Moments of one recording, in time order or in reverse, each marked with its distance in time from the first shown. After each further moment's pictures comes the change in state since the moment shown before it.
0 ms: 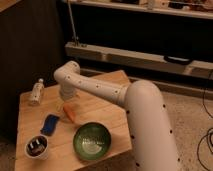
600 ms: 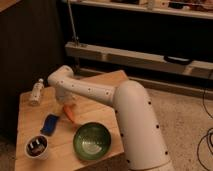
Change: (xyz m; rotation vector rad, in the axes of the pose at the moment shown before) arm 0.006 -0.005 0.030 -0.022 -0.047 0.005
